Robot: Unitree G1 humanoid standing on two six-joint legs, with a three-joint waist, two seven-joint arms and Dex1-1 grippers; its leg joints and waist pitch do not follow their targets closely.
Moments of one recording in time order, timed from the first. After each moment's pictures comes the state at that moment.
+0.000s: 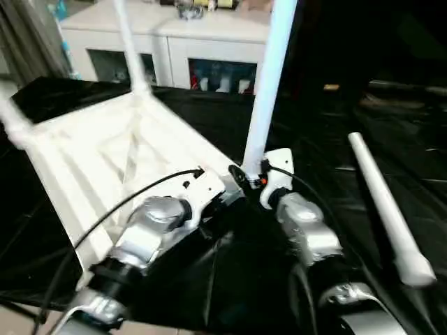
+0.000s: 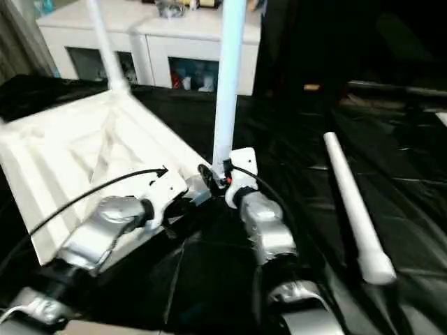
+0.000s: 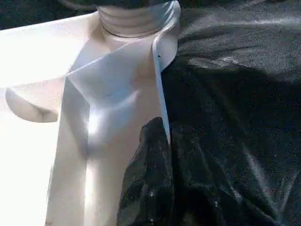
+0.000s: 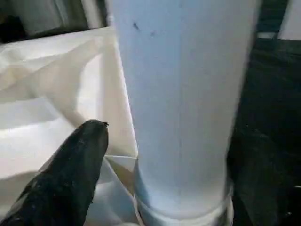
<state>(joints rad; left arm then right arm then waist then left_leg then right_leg) -0.45 0.26 -0.32 0.30 0.11 0.40 -0.74 -0.53 0.02 0.02 0.66 0.09 0.01 0.39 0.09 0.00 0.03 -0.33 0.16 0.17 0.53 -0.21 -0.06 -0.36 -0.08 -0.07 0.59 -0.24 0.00</state>
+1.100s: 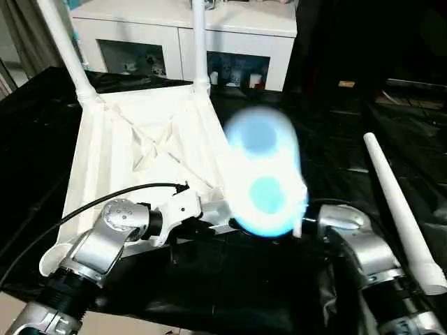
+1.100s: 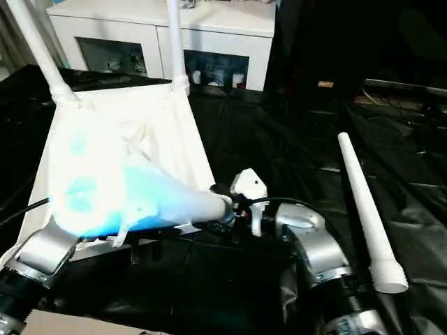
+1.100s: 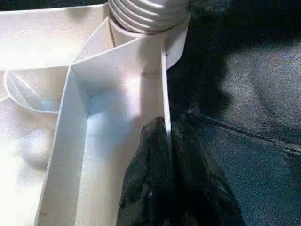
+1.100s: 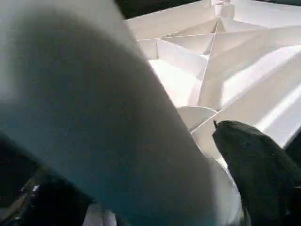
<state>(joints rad) -0.37 0.49 -0.33 0.20 0.02 0.22 -1.10 -0.34 -0.28 0.20 0.27 0.20 0.16 0.97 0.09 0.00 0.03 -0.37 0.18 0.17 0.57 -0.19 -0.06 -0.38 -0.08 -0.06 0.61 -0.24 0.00</state>
